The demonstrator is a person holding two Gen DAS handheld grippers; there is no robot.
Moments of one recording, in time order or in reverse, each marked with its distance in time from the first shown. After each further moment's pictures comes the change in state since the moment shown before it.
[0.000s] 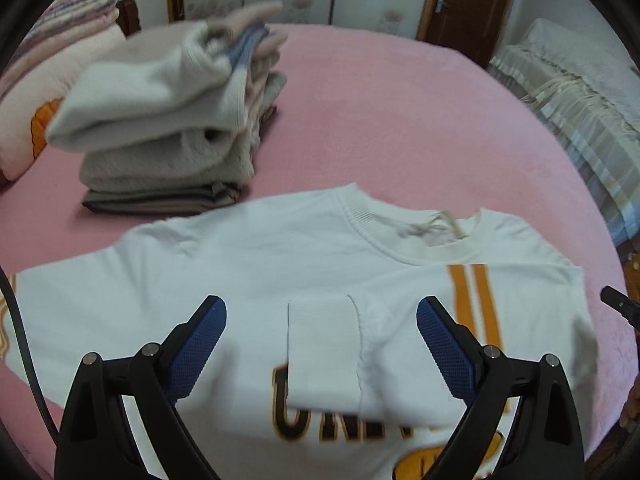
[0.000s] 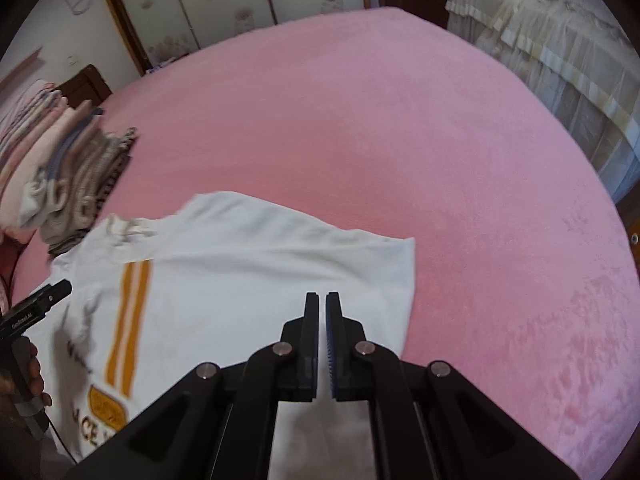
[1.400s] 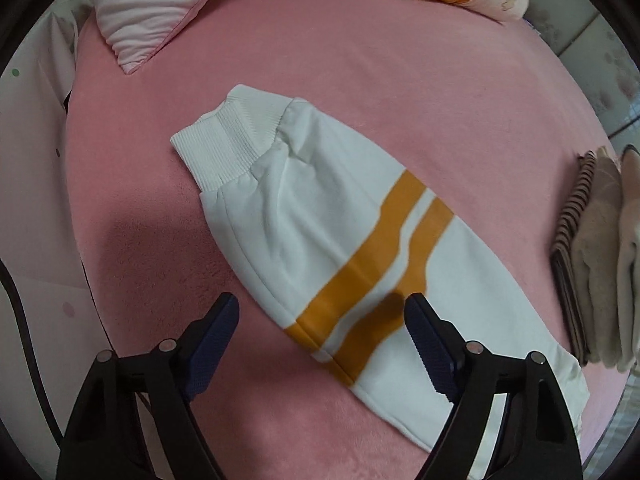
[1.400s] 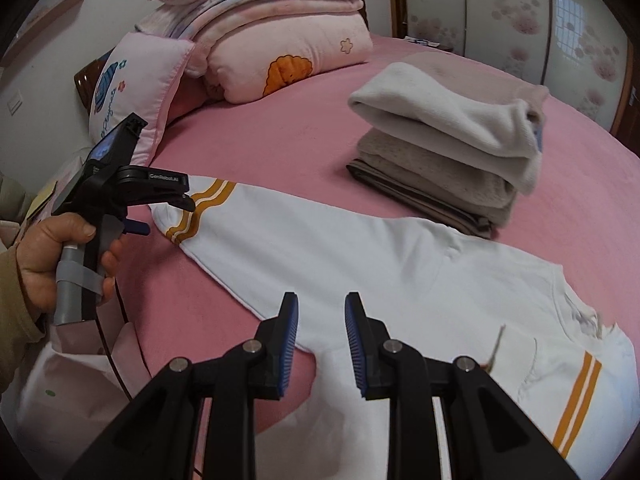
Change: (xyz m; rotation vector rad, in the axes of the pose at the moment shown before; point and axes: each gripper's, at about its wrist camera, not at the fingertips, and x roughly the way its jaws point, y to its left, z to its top) left arm -0.054 0.453 -0.094 -0.933 0.228 0.376; right arm 0.007 0.456 -0.069 -0.649 0.046 0.405
